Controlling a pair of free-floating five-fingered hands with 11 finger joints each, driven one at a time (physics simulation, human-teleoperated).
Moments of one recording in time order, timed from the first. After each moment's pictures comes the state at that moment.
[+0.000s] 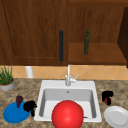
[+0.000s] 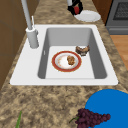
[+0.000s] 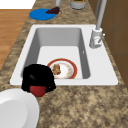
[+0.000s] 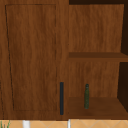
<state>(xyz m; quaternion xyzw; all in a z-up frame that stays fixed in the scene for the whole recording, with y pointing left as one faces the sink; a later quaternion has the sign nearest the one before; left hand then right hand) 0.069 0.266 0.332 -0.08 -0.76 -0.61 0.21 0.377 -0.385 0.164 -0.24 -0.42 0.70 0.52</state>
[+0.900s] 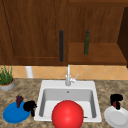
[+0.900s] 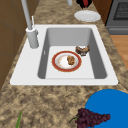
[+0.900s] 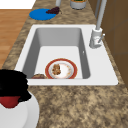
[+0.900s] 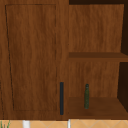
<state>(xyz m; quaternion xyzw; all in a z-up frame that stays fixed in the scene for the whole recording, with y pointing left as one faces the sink) 0.069 0.266 0.332 -0.08 -0.76 -0.61 0.21 0.299 -0.439 0.199 -0.27 -0.43 0.68 0.52</state>
